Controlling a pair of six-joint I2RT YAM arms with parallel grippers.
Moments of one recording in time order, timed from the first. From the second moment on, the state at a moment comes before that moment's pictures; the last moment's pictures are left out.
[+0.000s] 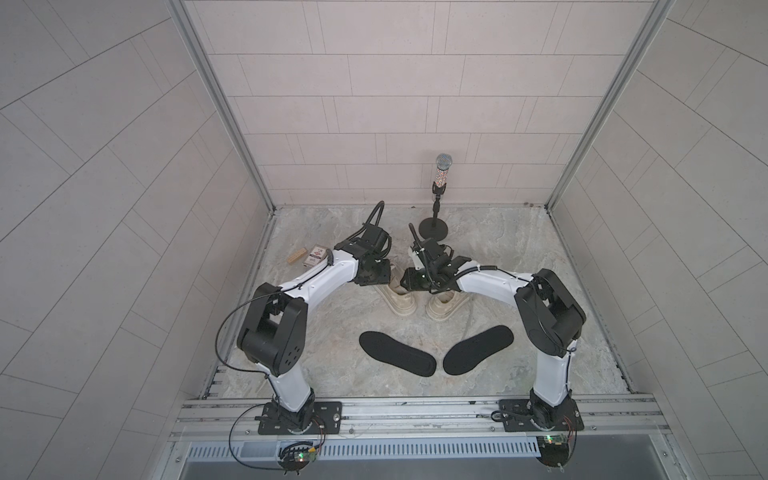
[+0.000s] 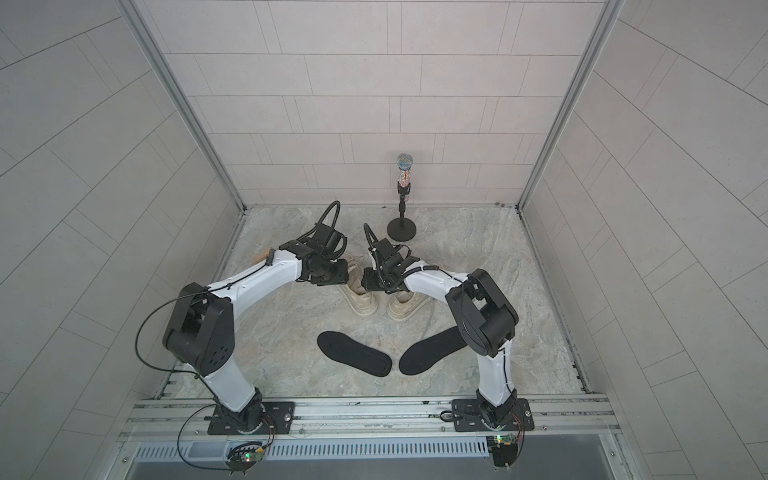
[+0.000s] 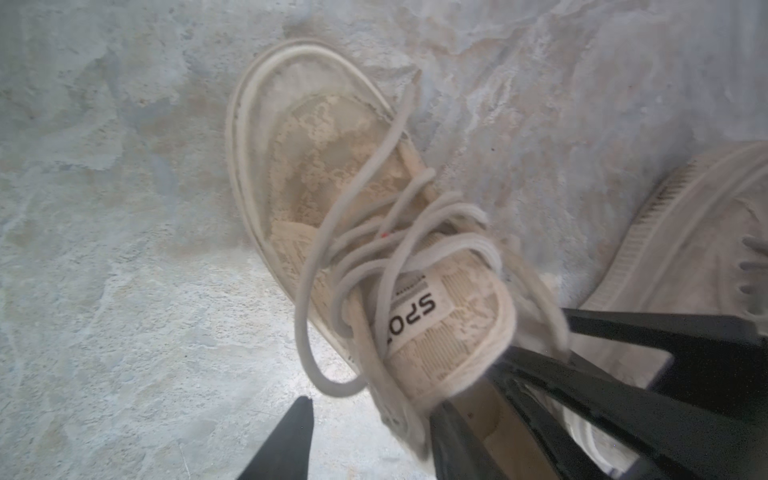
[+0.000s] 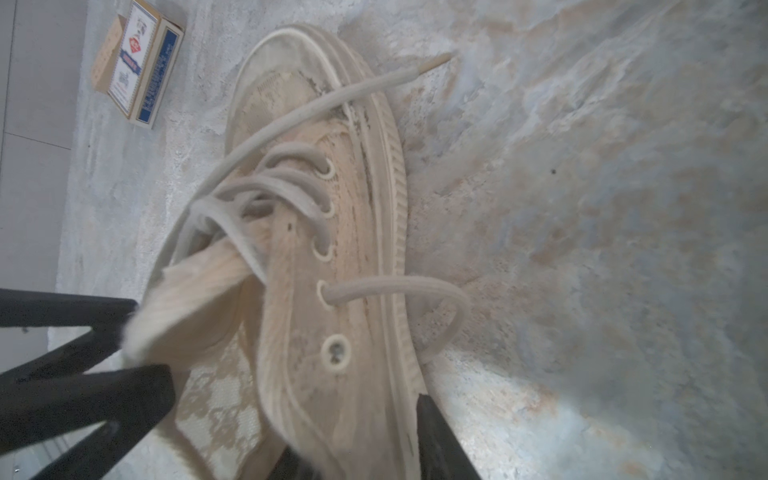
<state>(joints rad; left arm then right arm) -0.47 1.71 1.29 -0.72 0.08 -0.48 0.63 1.89 1.29 -0.30 -0.22 0.55</state>
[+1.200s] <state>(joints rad) -0.31 1.35 1.14 -0.89 0.03 -0.58 0.95 1.67 0.91 -0.36 -0.14 0.19</state>
